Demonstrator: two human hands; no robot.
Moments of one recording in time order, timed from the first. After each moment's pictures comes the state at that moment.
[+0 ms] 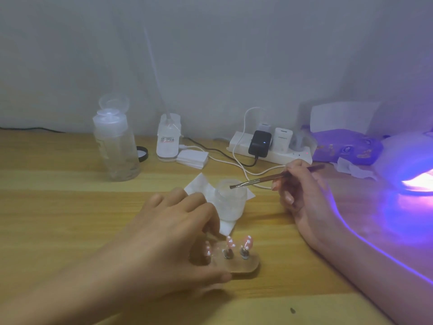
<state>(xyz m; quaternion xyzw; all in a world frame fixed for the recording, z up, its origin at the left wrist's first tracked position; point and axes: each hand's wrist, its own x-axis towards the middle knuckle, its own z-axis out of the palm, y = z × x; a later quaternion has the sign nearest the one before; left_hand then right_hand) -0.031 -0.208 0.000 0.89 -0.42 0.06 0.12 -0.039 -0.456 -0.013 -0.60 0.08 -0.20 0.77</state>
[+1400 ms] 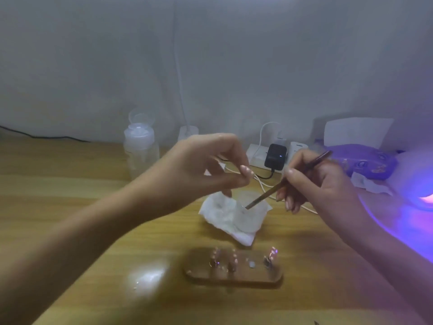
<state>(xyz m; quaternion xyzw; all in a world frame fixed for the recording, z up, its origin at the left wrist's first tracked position) 0.012 -0.208 0.066 0.75 -0.46 0.01 0.48 -0.040 -0.446 0.028 -0.80 -0.11 -0.19 0.56</state>
